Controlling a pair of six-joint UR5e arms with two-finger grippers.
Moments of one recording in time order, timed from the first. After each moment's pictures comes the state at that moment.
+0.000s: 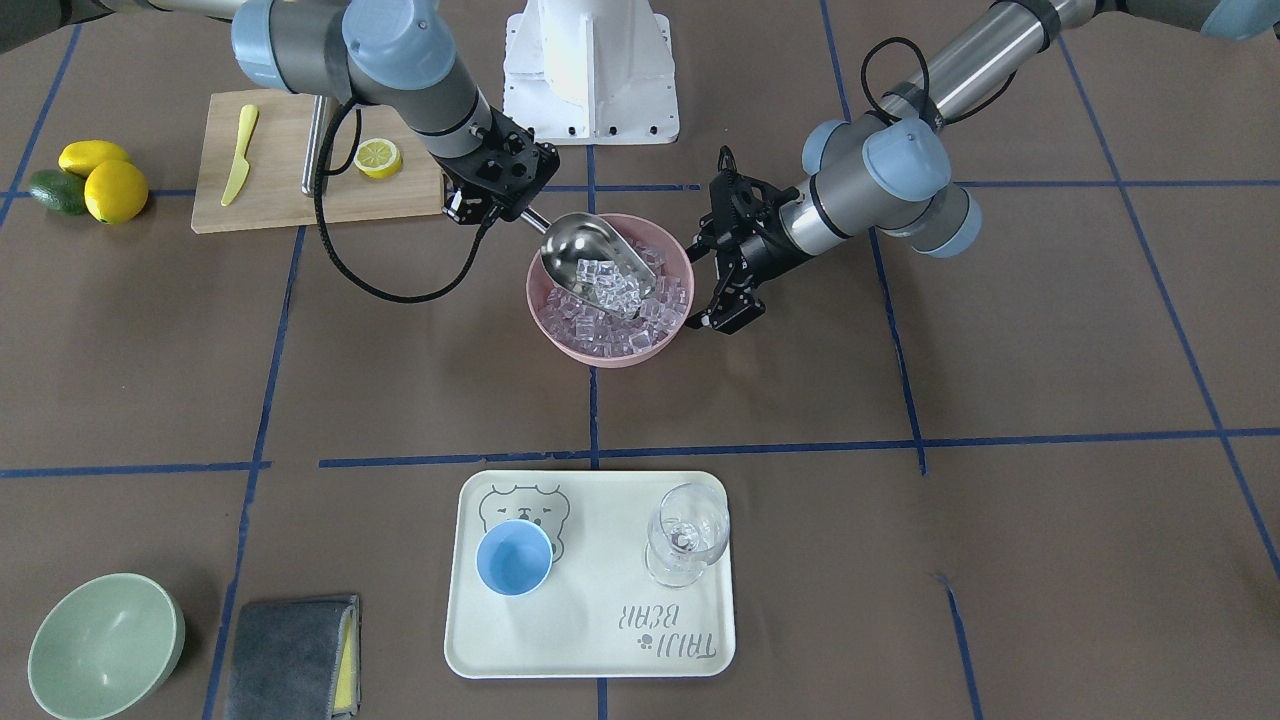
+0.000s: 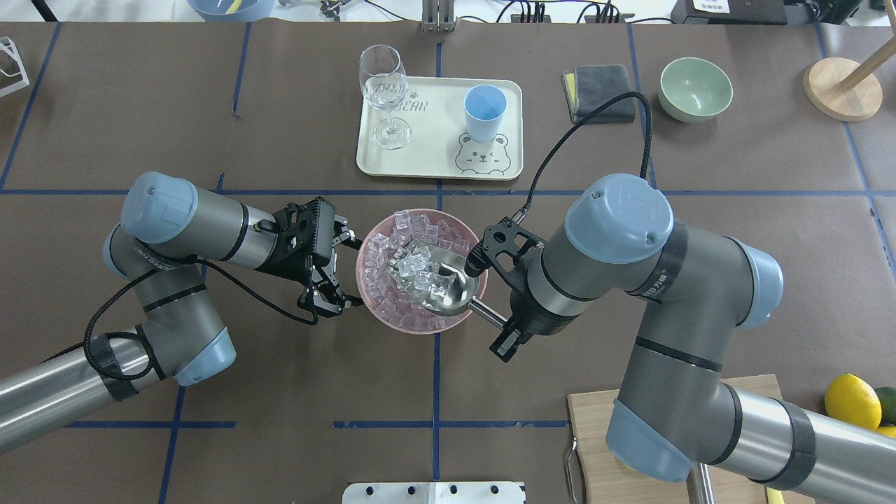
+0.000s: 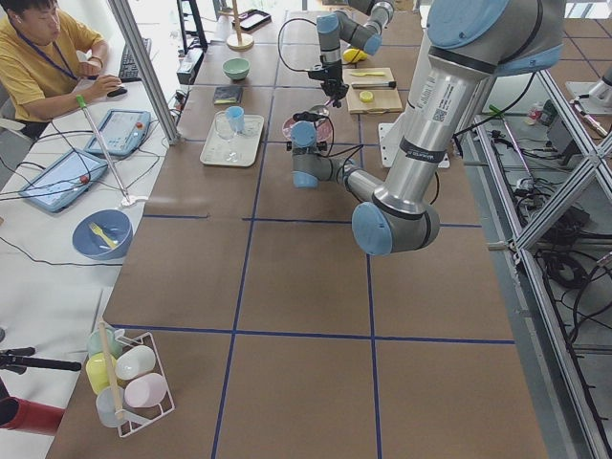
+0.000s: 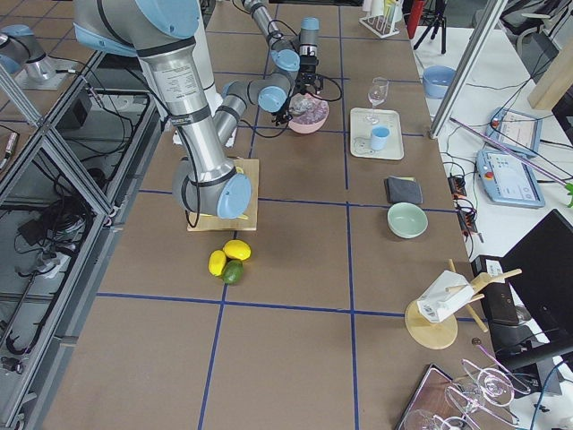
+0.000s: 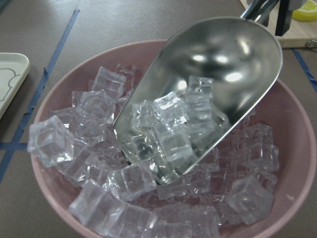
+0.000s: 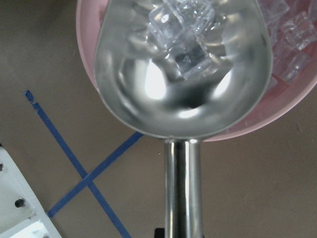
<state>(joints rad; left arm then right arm) -0.60 -2.03 -1.45 -2.70 -2.16 0.05 0.48 -1.10 1.94 -1.52 2.11 0.45</state>
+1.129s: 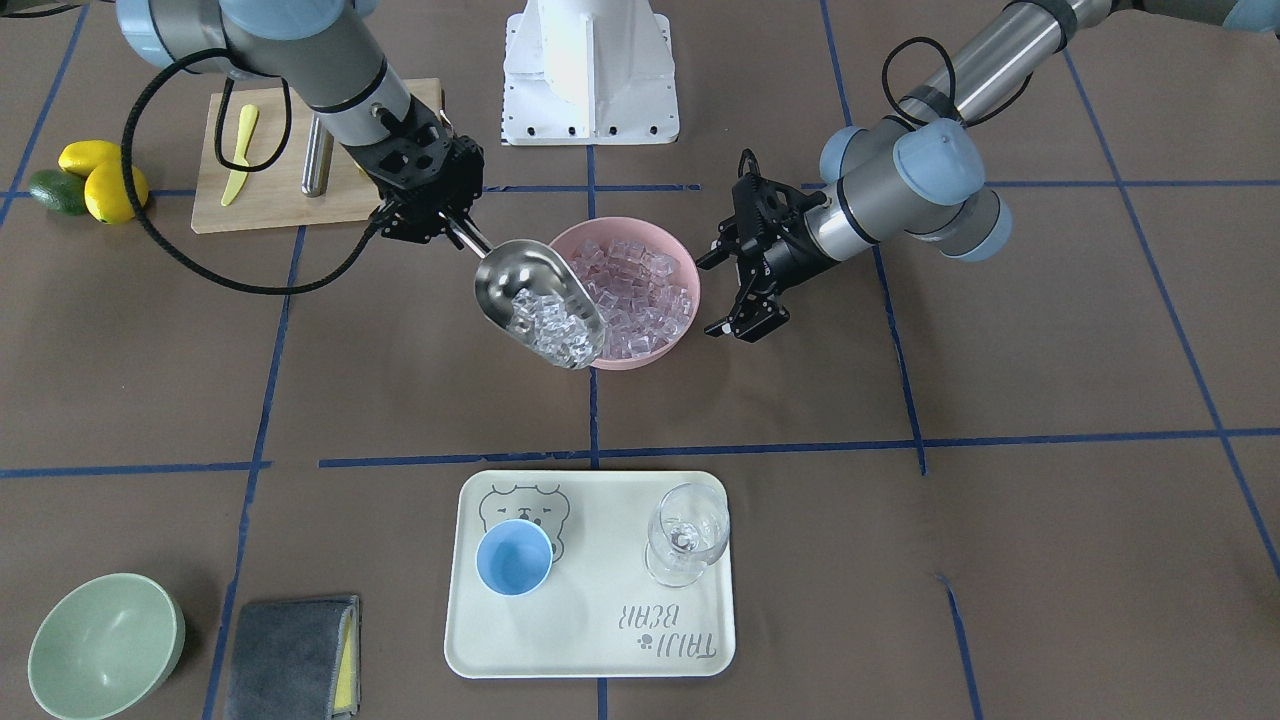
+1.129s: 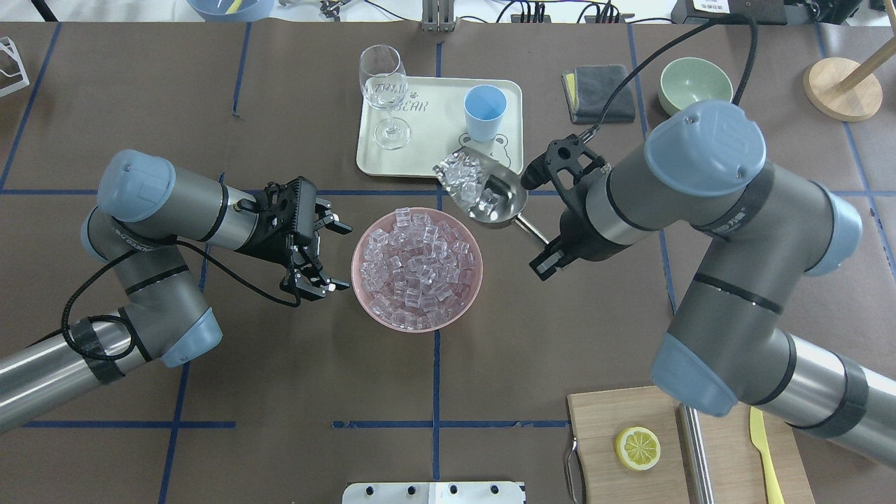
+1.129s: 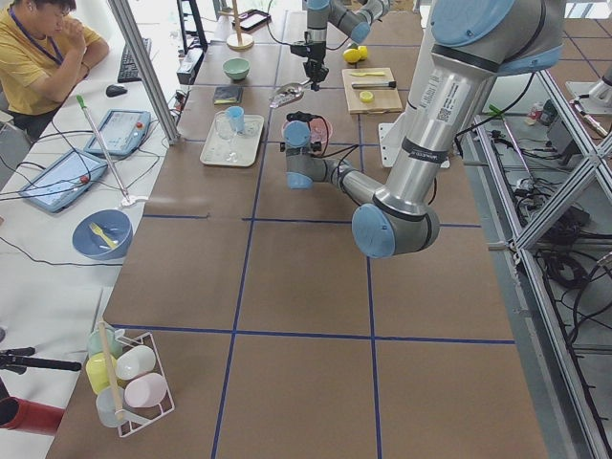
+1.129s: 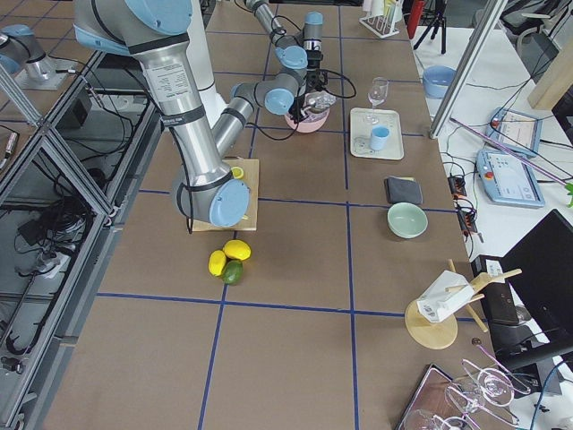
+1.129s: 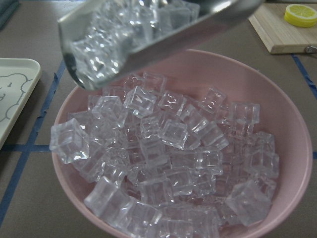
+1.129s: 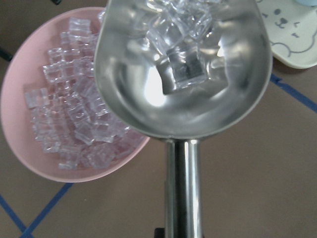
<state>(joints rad) -0.66 -2.02 -1.46 -2.69 -2.20 0.06 0.65 -1.13 1.97 -1.50 2.06 0.52</state>
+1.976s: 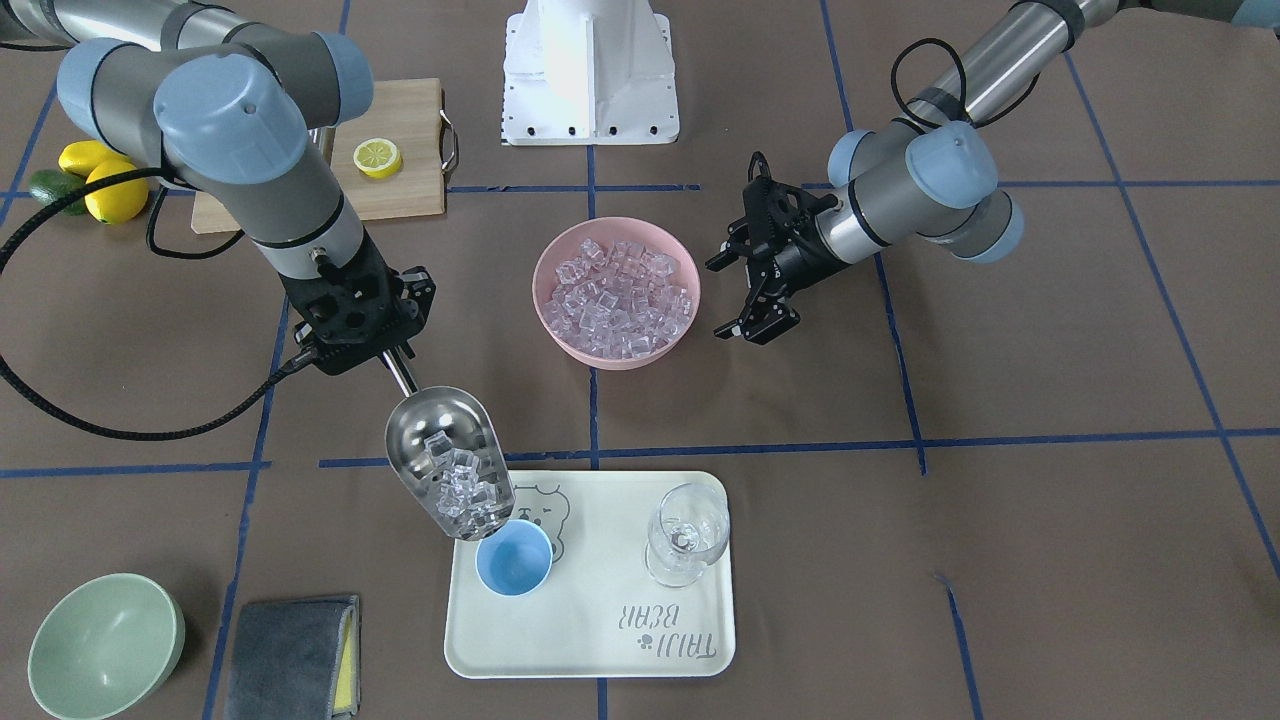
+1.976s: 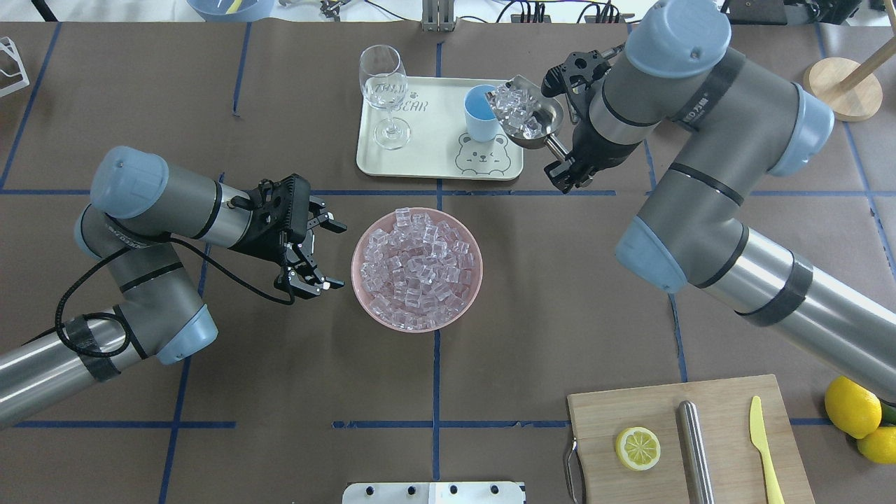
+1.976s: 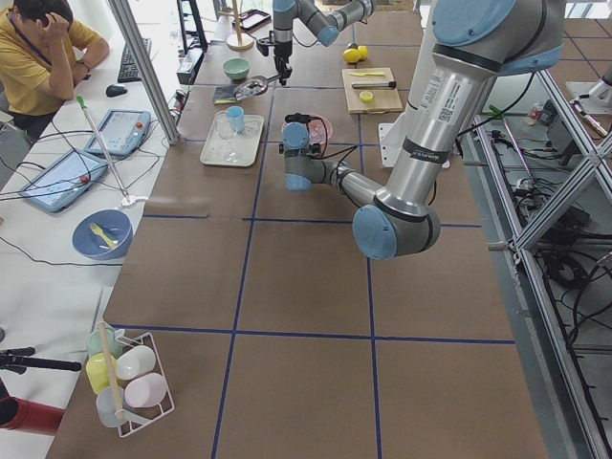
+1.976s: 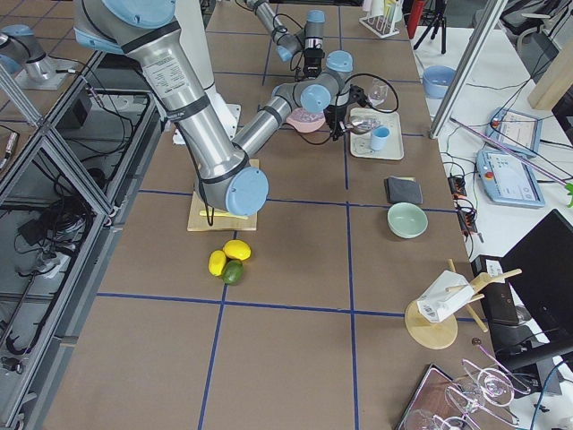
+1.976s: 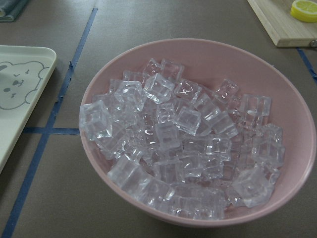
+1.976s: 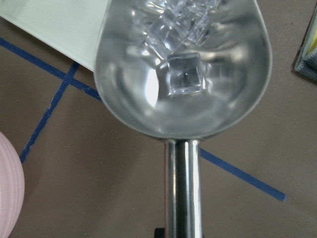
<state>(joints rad) -0.67 -2.01 -1.46 -2.69 -2.21 0.06 0.81 -0.96 1.70 -1.61 2.09 0.49</state>
